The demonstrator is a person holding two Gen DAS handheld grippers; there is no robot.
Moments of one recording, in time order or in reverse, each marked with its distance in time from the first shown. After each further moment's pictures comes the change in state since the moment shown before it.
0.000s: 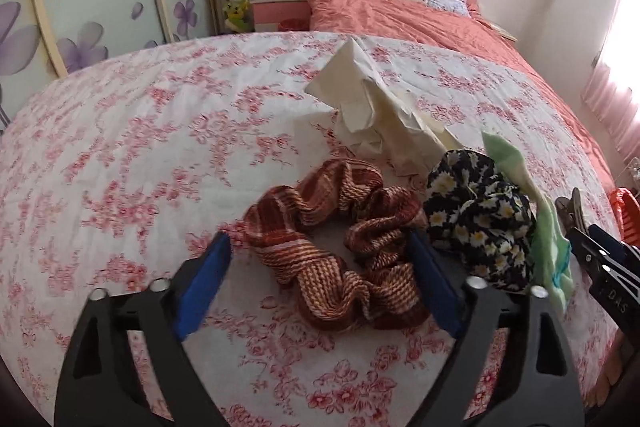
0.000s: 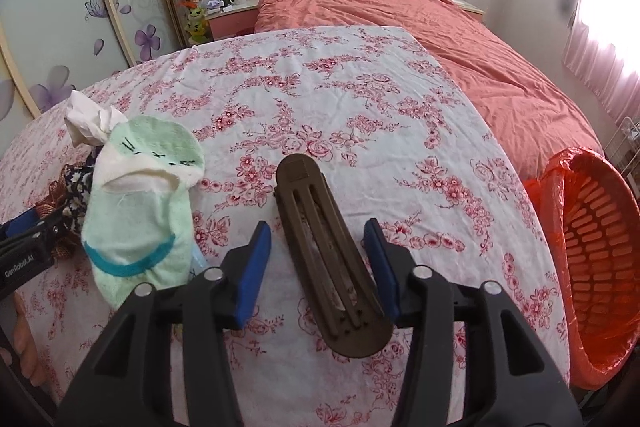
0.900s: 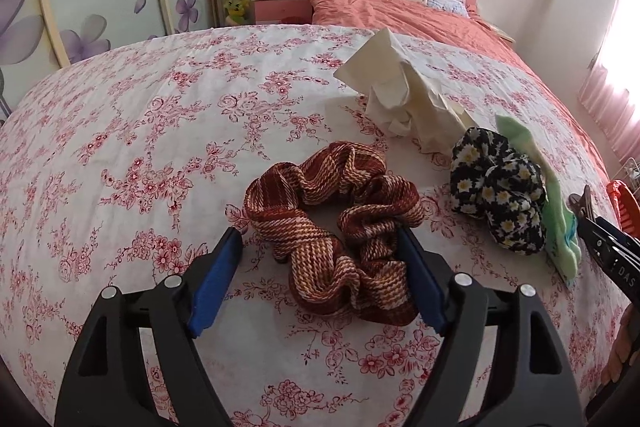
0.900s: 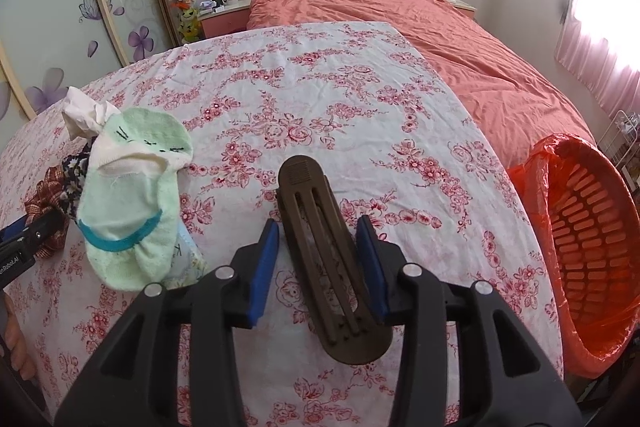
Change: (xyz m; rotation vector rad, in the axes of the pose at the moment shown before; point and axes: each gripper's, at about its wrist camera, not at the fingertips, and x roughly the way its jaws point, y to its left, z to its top) left arm -0.011 0.022 -0.016 0.003 -0.004 0.008; right arm -0.007 -0.010 -0.011 0.022 0.002 -0.016
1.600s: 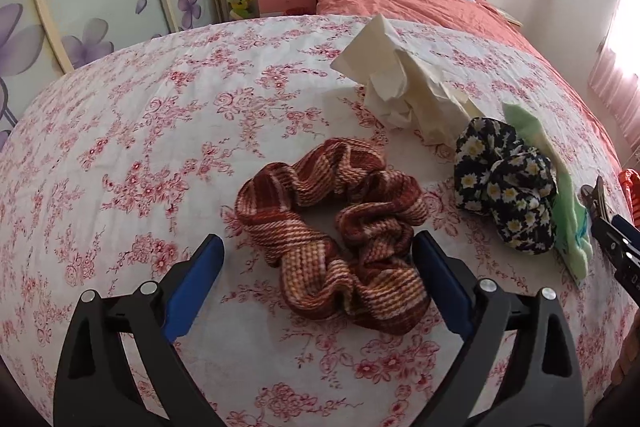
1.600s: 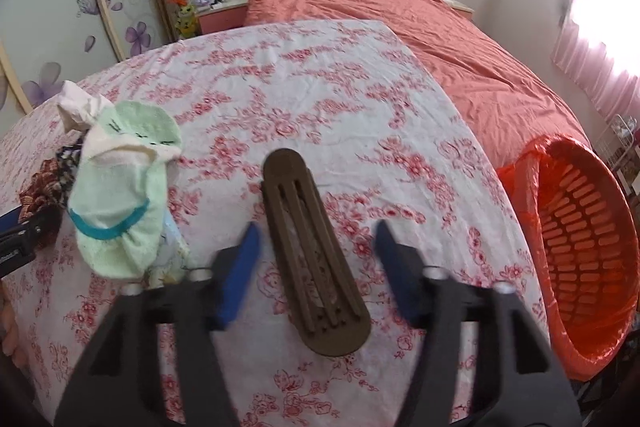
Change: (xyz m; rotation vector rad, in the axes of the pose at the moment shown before) left arm 0.006 -0.012 0.005 0.033 0.040 0.041; right arm -0.002 -0.006 -0.003 -0.022 0.001 -0.014
